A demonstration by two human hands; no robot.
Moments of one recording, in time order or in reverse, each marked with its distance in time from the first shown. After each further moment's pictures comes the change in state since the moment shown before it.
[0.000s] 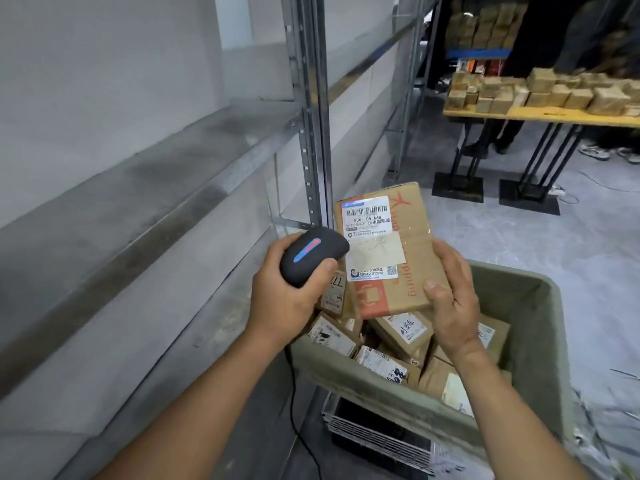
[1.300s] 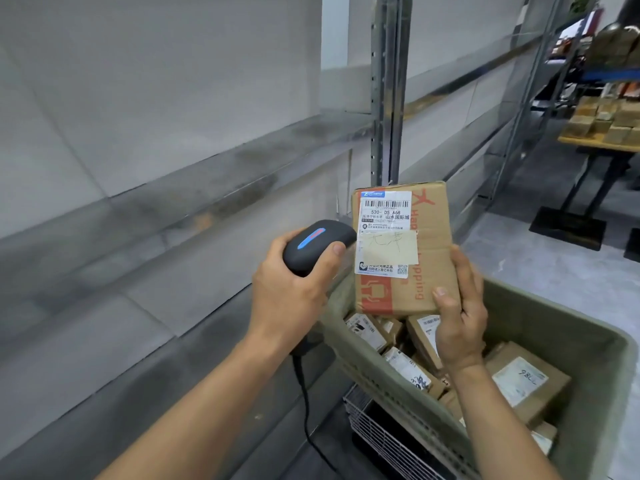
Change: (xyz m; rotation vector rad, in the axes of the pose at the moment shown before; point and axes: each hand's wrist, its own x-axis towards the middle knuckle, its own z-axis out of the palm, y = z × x) left_hand -0.113 0.102 0.004 0.080 0.336 -0.112; right_hand -0.025 -0.036 -0.016 0.253 -0.146 -0.066
